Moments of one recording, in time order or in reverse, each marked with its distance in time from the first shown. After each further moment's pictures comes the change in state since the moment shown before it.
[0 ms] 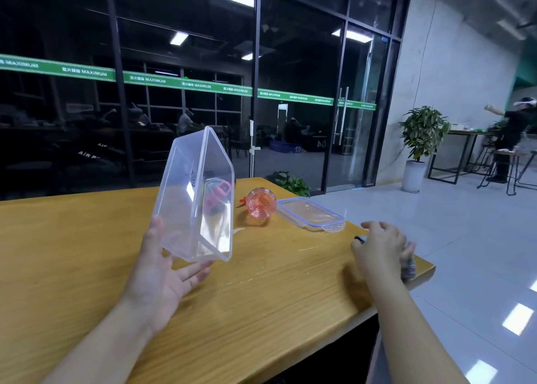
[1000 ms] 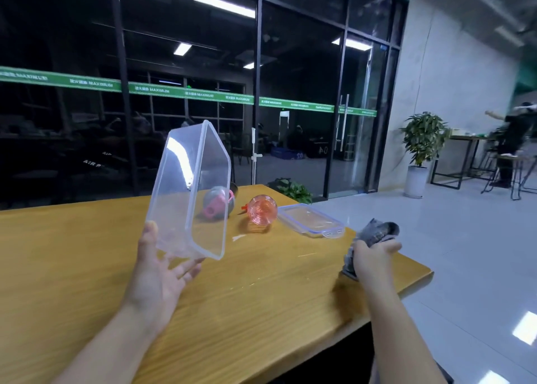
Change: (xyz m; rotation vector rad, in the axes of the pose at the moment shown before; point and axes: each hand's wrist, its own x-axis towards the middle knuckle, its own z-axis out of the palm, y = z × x) left_hand -0.003 0.004 0.003 -0.044 0.075 0.123; right_hand -0.036 -0.027 -0.041 1.014 -0.154 0.336
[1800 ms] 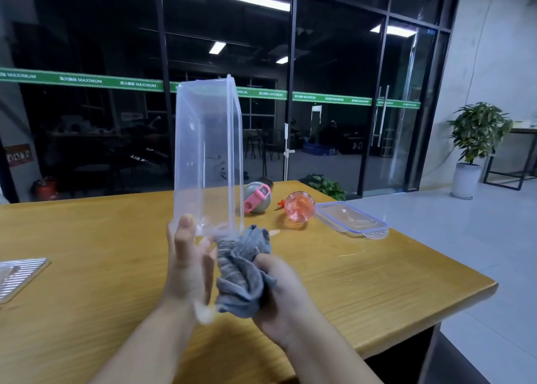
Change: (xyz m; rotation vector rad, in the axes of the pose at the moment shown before) left_hand -0.016 0.015 -0.001 -0.041 -0.027 0.164; right_hand -0.149 -0.013 0.122 0.654 -1.089 0.527
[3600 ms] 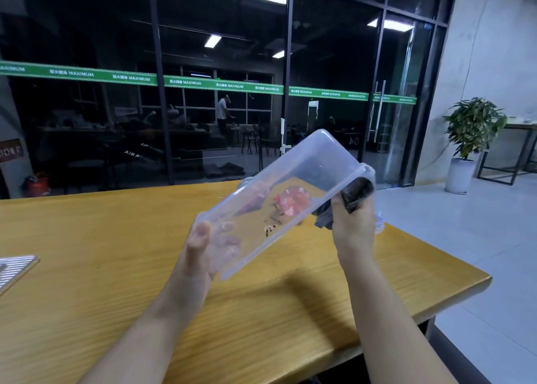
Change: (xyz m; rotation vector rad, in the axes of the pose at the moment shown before) left_hand 0.004 -0.005 -0.005 0.397 -0.250 0.039; right_hand 0.016 -0.096 -0.083 -0.717 0.670 -0.854
